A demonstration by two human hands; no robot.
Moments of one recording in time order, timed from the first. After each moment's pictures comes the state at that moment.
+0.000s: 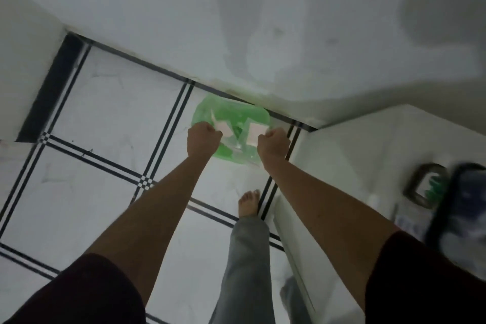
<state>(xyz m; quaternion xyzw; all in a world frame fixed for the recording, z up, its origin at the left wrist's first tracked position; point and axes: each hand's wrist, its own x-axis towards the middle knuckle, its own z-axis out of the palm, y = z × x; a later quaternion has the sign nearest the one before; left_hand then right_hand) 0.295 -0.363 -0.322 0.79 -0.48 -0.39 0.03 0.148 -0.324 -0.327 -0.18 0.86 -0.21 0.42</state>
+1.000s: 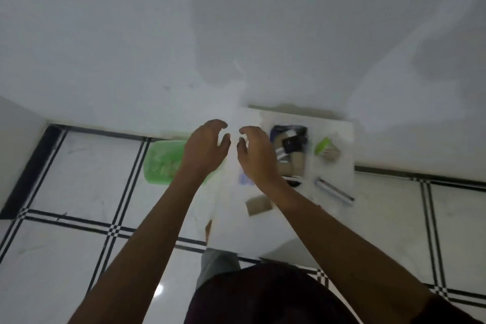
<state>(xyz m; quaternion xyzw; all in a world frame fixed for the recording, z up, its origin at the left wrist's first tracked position) 0.059 -0.157 -0.030 0.50 -0.82 -0.24 0.14 -0.058 -0.098 -0.073 -0.52 0.75 -0.38 0.16</state>
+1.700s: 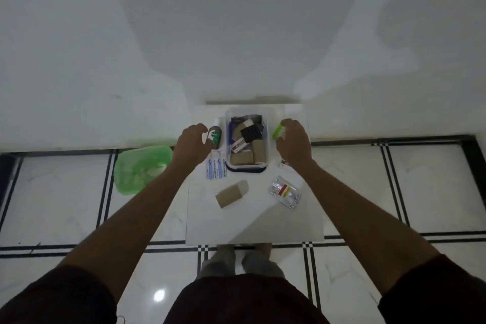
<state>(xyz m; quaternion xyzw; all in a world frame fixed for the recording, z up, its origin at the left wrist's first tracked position) -0.001 -0.159 -0.073 0.49 -0.82 -0.30 0.03 -0.219 -0.019 -0.082 -0.38 0.87 -0.23 0.19</state>
